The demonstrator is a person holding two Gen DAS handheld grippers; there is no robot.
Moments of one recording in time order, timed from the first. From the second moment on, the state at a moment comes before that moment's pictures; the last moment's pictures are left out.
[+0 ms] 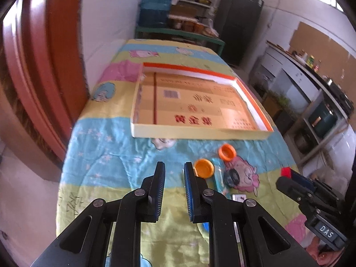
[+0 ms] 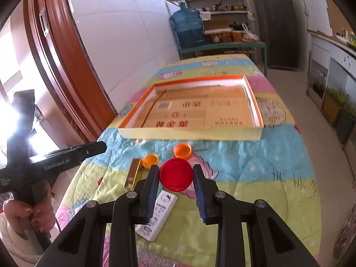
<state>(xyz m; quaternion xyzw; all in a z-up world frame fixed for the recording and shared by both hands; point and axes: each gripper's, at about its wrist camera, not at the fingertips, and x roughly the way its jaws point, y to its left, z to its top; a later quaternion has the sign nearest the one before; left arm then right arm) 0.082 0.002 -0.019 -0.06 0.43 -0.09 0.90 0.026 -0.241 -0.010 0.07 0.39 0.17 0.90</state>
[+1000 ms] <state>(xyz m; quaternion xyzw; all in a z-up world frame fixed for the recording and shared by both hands) 0.093 -0.063 -0.079 0.00 0.47 -0.03 0.88 0.013 -0.270 -0.035 0.13 0.39 0.18 0.89</state>
